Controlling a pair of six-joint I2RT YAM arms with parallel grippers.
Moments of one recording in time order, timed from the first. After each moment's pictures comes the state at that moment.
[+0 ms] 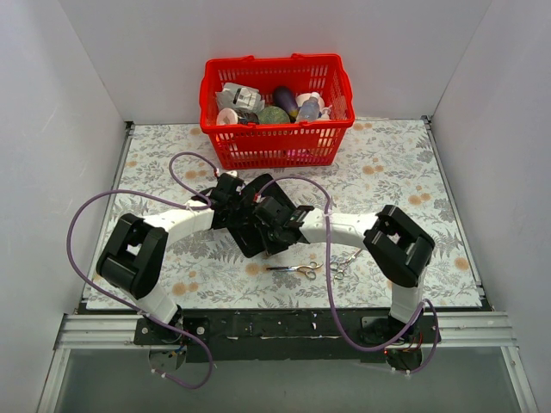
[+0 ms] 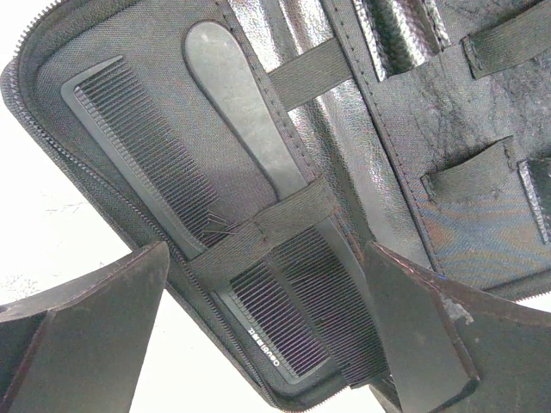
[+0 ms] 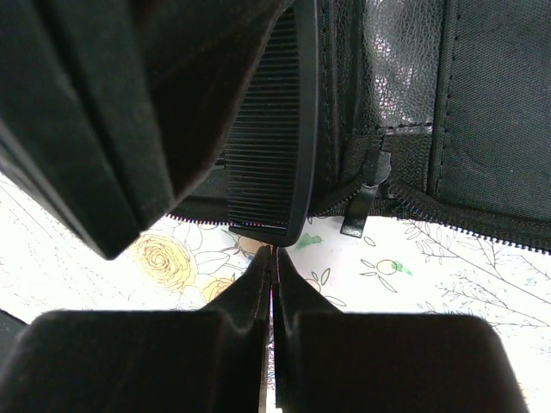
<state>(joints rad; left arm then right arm) -0.50 1.62 0.91 -0.24 -0.09 -0.58 1.01 1.87 1.20 -0.40 0.00 0.54</state>
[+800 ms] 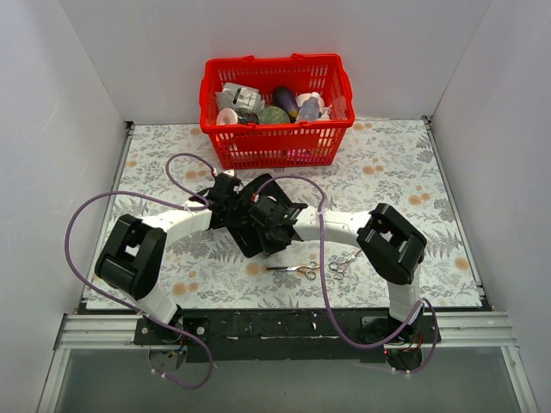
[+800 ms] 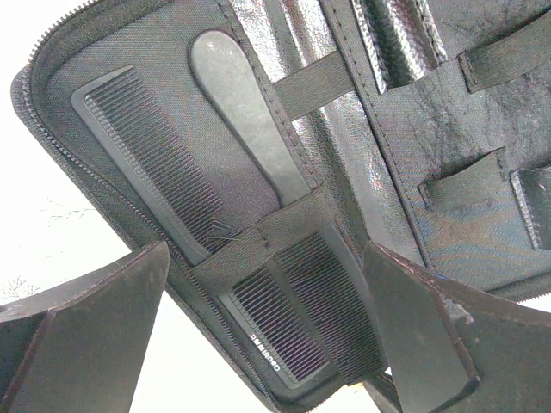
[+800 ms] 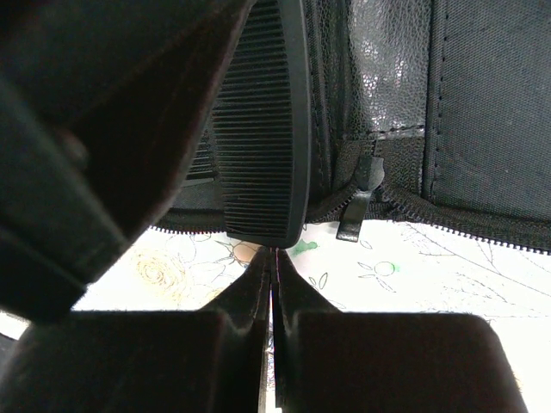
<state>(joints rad) -0.49 1.61 0.89 -0.21 -0.07 -0.59 1.01 1.92 1.28 -0.48 0.04 0.58</state>
